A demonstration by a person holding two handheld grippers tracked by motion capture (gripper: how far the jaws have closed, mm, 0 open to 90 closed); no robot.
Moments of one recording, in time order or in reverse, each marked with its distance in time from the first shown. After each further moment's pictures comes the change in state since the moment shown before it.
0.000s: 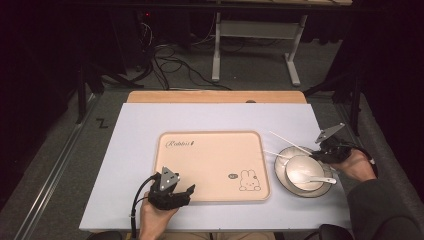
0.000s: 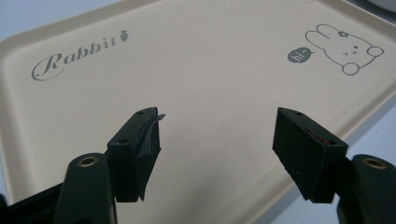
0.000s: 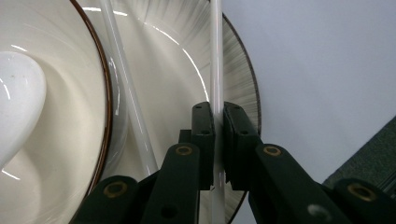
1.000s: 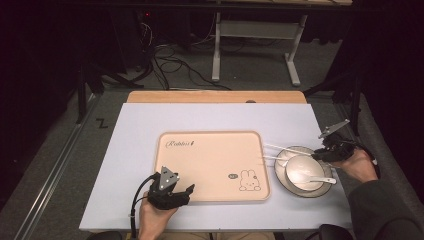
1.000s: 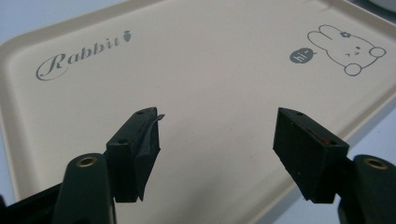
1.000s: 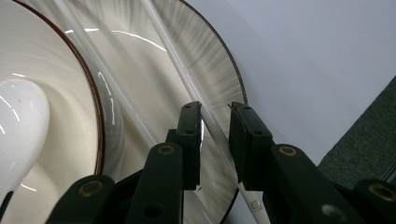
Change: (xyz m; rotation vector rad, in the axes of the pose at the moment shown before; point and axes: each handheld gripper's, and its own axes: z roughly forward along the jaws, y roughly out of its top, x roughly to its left) left arm 0.001 0.002 -0.001 -0.005 0.008 0.002; right arm -0.003 0.002 -0.008 0.027 0.000 0.158
